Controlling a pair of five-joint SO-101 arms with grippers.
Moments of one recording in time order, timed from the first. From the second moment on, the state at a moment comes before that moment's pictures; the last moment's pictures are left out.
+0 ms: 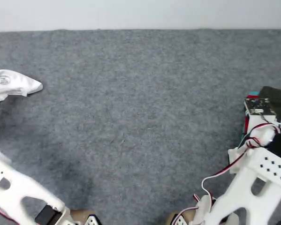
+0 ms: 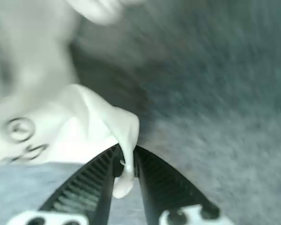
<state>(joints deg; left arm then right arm) -57.6 64.7 -75.7 98.7 -50.8 31.1 -40.2 30.3 100.5 31.7</state>
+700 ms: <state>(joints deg) -19.8 26.6 -85.1 99.7 -26.6 31.1 -40.2 30.7 100.5 31.7</state>
